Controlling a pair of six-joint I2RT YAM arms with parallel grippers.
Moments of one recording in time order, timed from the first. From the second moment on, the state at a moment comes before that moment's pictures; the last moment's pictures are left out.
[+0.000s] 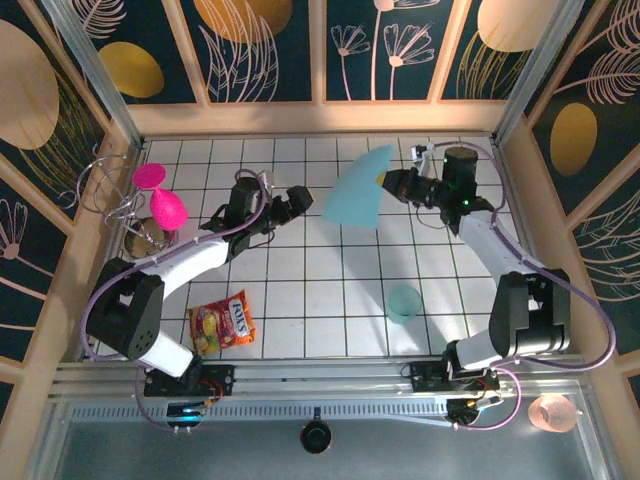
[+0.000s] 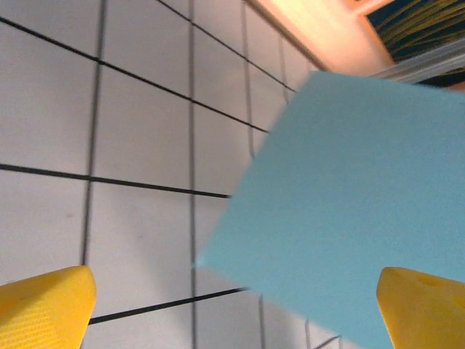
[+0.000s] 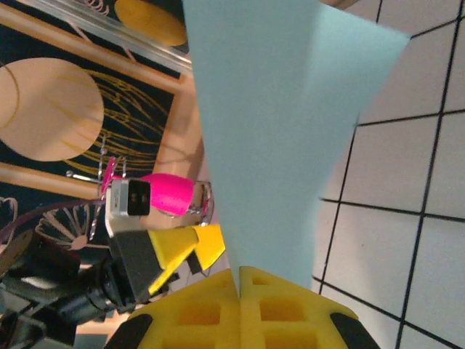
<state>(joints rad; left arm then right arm) -0.49 1.53 0.91 0.11 0.22 -0.91 0.13 1.45 1.05 -0.06 -0.85 0.67</state>
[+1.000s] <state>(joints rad) -0.49 1.57 0.72 0.20 0.30 -0.92 0.38 1.89 0.99 0.17 -0.92 0.86</state>
